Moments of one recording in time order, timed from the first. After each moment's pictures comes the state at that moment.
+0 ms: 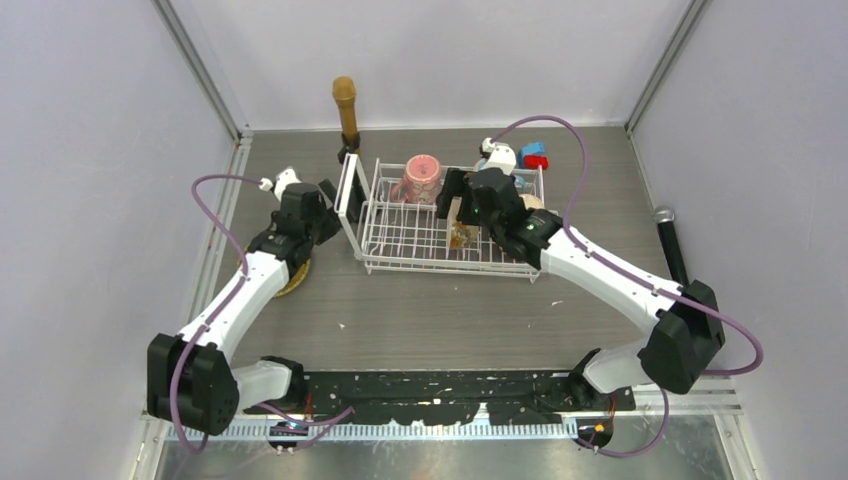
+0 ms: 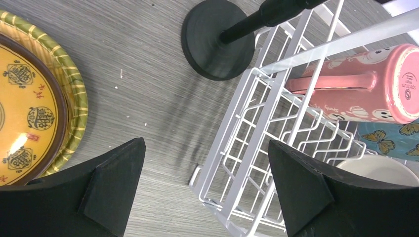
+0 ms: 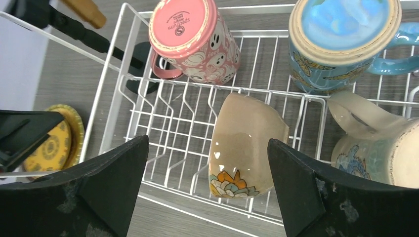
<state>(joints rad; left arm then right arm) -0.27 1.19 0.86 -0.30 -0.22 -0.73 0.73 1.38 1.13 -0.22 0.36 0.60</state>
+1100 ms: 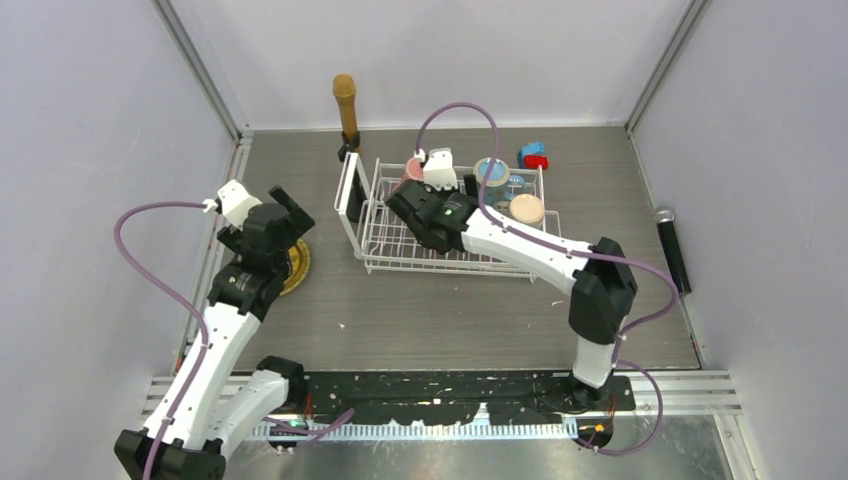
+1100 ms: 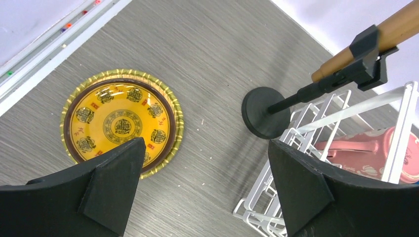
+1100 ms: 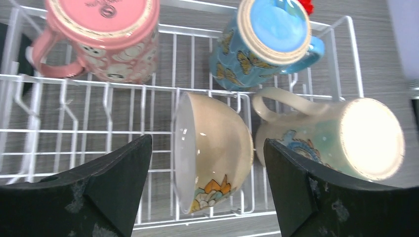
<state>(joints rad) -0.27 0.84 0.87 -0.50 -0.62 -0.68 0.94 1.79 1.58 -0.71 0.95 0.58</state>
